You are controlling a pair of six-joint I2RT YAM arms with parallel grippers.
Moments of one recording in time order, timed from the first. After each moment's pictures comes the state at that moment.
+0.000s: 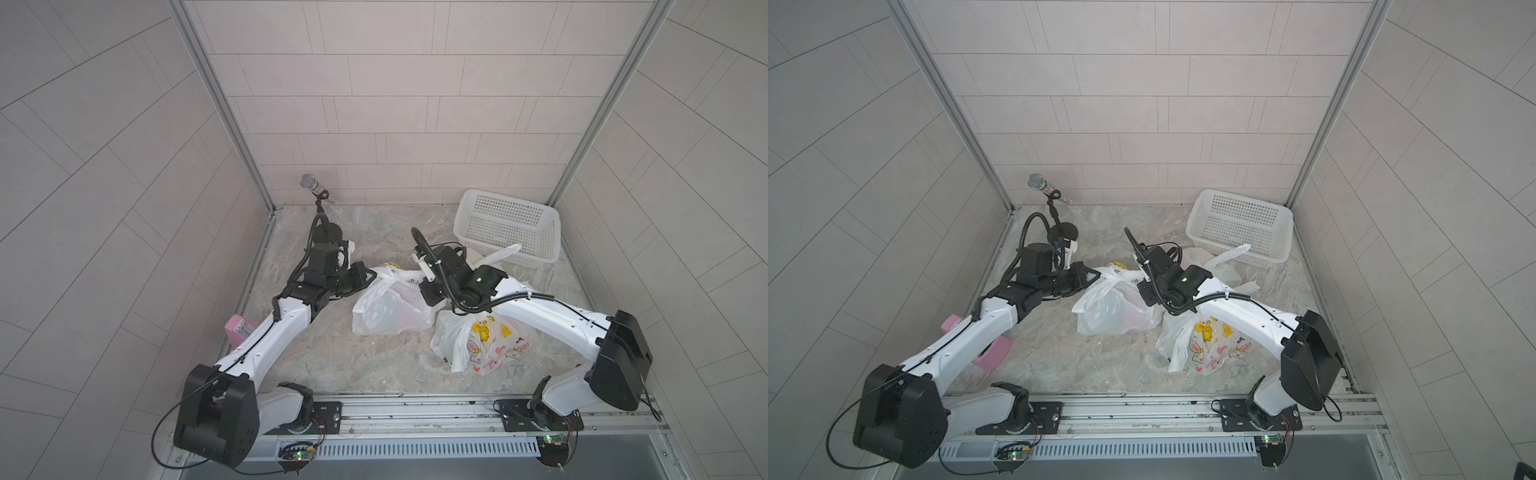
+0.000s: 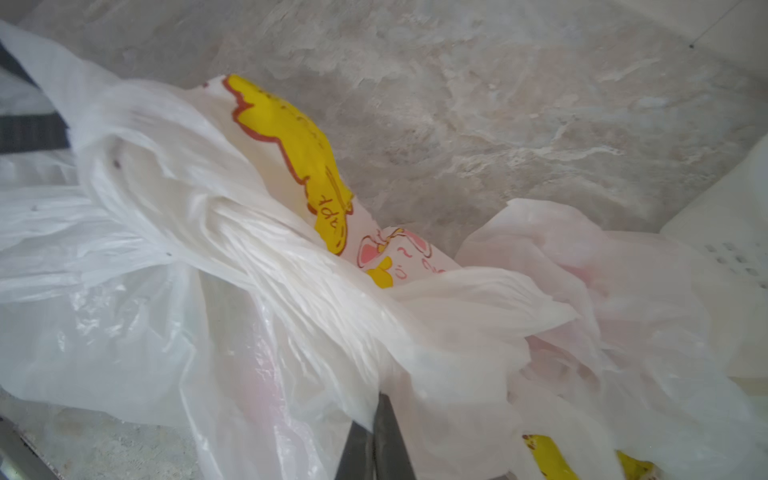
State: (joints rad) left arm -0.26 1.21 0.80 -0.21 0.53 -0.73; right arm 0.76 1.47 1.20 -0.58 0.14 0.19
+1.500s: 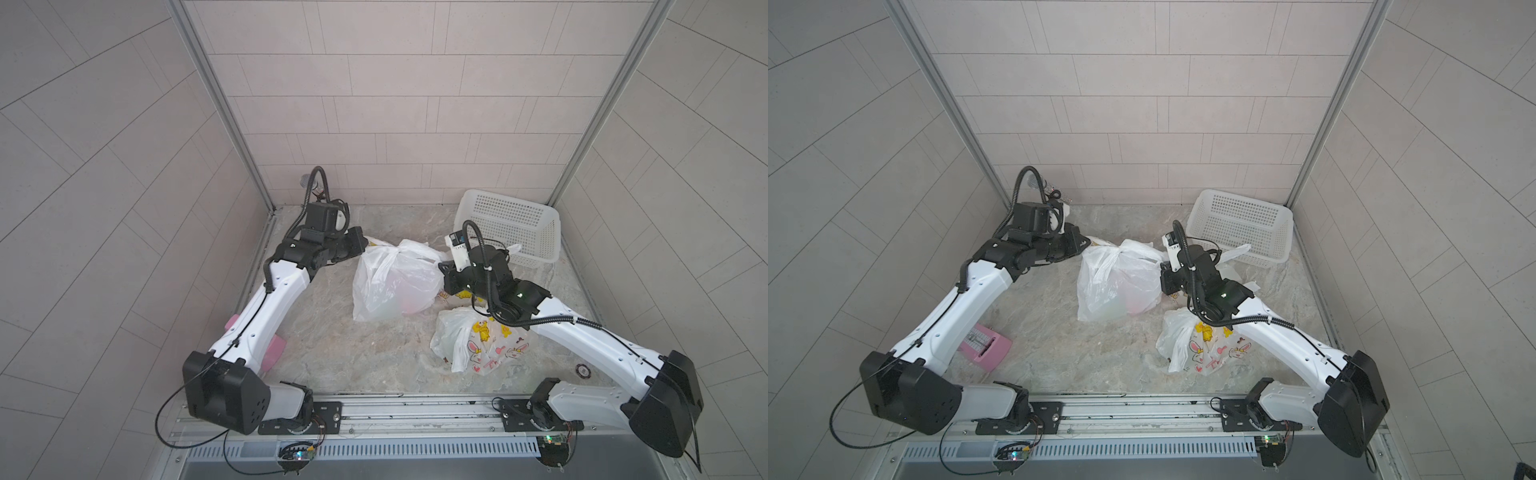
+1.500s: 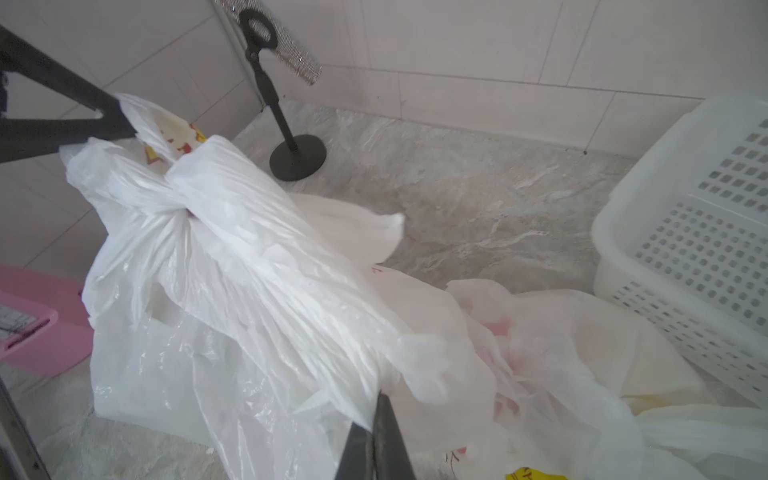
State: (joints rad) left arm -0.23 1.36 1.34 -0.64 0.34 -0.55; right arm 0.63 1.19 0.96 -0.23 0.06 0.27
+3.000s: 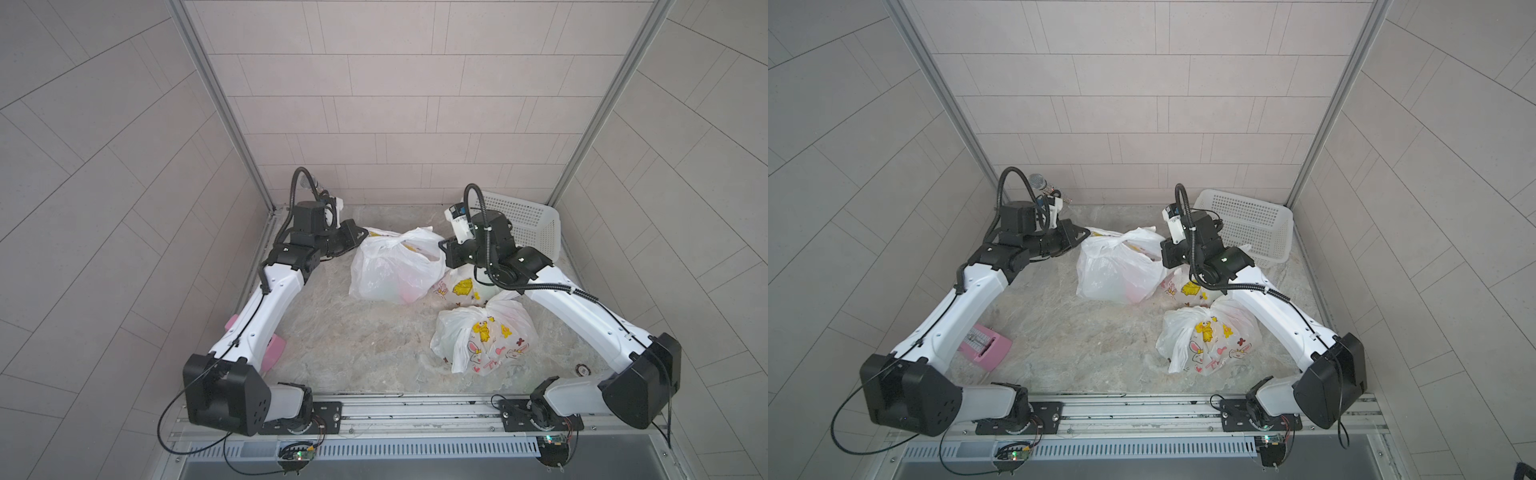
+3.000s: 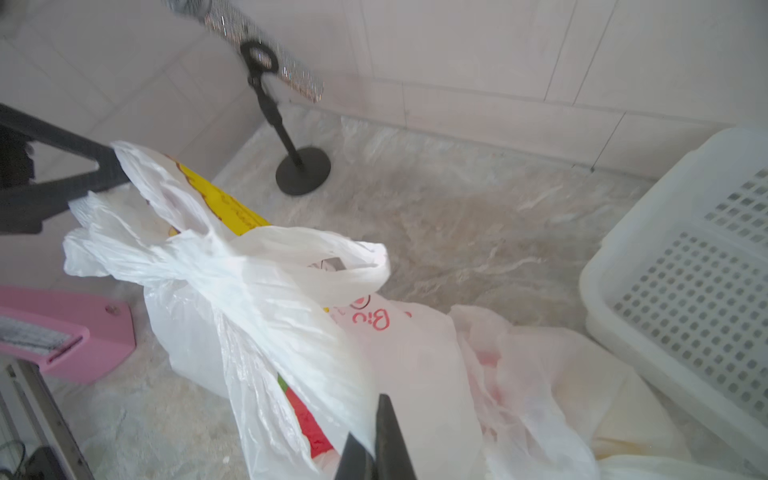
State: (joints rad) left arm -0.17 1.36 1.28 -0.42 0.54 -0.64; right arm 0.50 1.35 1.29 -0.43 -0.11 0.21
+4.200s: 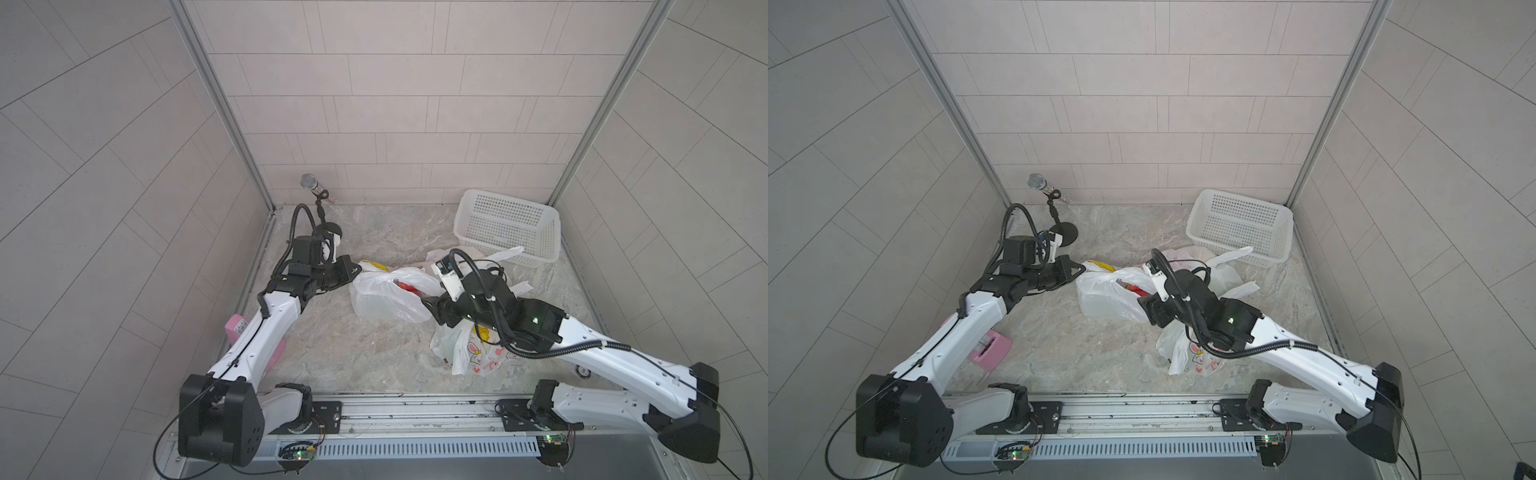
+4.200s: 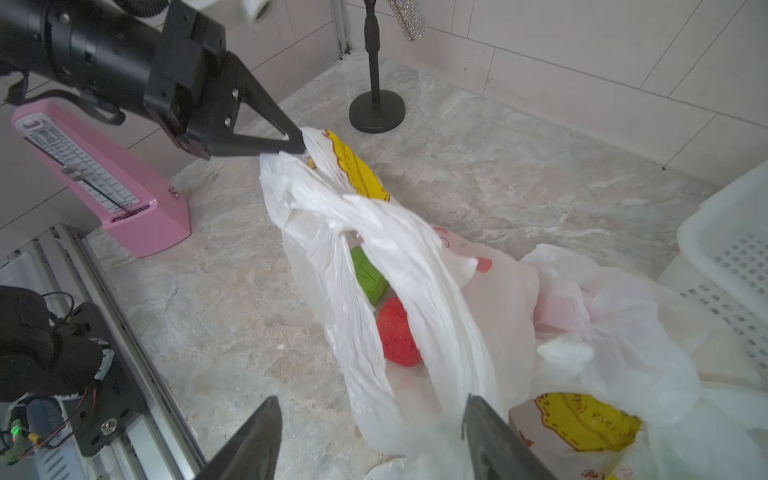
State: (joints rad) left arm -0.14 1.20 0.90 -0.42 0.55 -0.56; right arm 0.92 1.14 1.06 -0.49 0.18 0.18
